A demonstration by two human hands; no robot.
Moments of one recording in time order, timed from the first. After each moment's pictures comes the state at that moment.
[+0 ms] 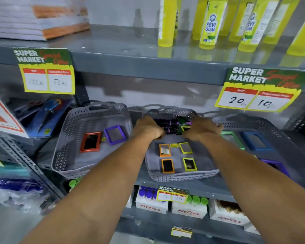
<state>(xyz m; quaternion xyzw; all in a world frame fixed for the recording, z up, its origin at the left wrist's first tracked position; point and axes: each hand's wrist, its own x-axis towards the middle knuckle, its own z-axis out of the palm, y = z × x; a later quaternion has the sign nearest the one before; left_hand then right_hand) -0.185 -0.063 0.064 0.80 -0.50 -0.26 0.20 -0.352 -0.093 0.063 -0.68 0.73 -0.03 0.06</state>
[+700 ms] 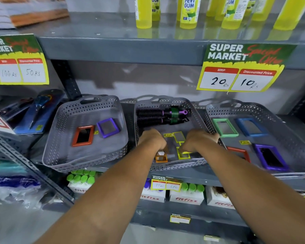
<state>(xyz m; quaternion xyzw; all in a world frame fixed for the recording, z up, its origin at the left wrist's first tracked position) -0.235 -0.047 0.006 0.80 -0.51 -0.30 0.06 -0.376 -0.057 0.024 -0.68 0.72 0.13 0.11</state>
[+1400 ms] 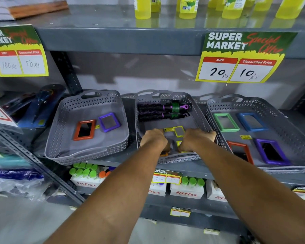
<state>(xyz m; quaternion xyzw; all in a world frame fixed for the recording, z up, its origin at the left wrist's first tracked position) -0.246 -0.044 -0.018 0.82 -0.51 -0.24 0.05 -0.371 -0.054 0.001 -0.68 0.71 0.15 0.08</state>
